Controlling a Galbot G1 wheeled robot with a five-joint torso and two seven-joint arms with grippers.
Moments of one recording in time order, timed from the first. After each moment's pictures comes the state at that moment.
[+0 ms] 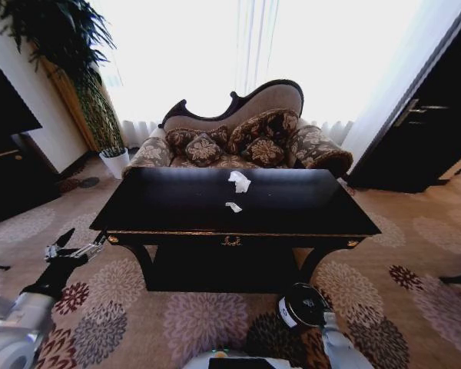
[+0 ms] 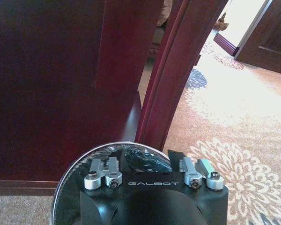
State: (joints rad) left arm 1.99 -1.03 -1.20 -2.33 -0.92 -0.01 0.05; right arm -1.03 1.23 0.61 0.51 0.10 0.43 -0.05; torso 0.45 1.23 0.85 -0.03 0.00
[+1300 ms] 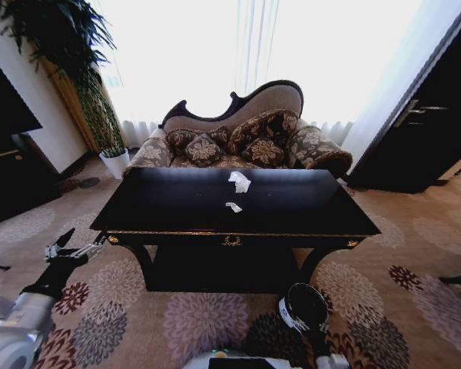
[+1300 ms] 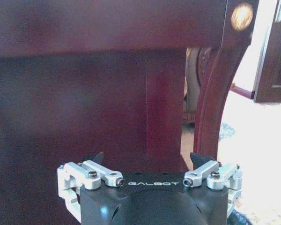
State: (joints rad) left arm 1.99 -1.03 -1.20 -2.33 -0.92 -0.01 0.05; right arm -1.79 1.38 0.66 1.53 0.34 0.51 -0.10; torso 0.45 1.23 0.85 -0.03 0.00
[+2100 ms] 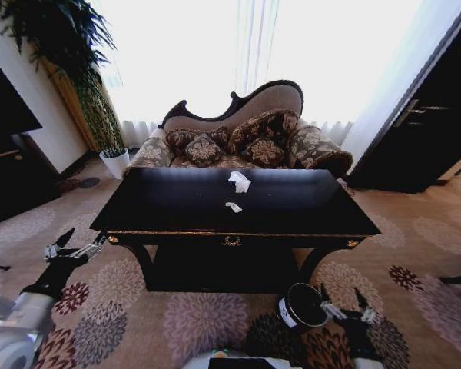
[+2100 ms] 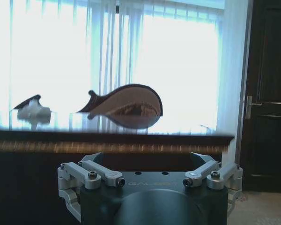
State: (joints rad) left arm 1.99 -1.03 -1.20 -2.33 -0.92 -0.01 0.05; right arm -2.00 1.39 0.88 2.08 0.39 0.46 -0.05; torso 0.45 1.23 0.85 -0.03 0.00
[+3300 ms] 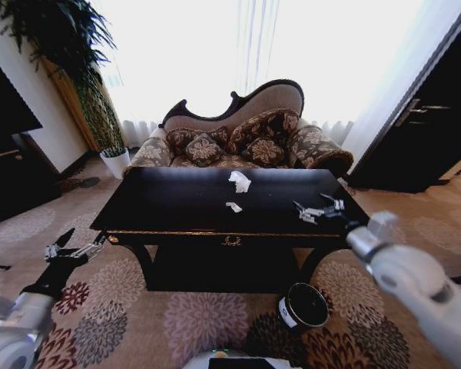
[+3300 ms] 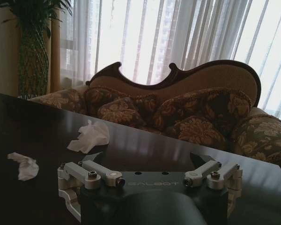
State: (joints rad) left arm 1.99 -1.03 -1.20 -2.33 -0.92 -0.01 0.05; right arm -1.28 0.43 0.69 2.16 1.06 -0.40 0.18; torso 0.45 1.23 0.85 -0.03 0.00
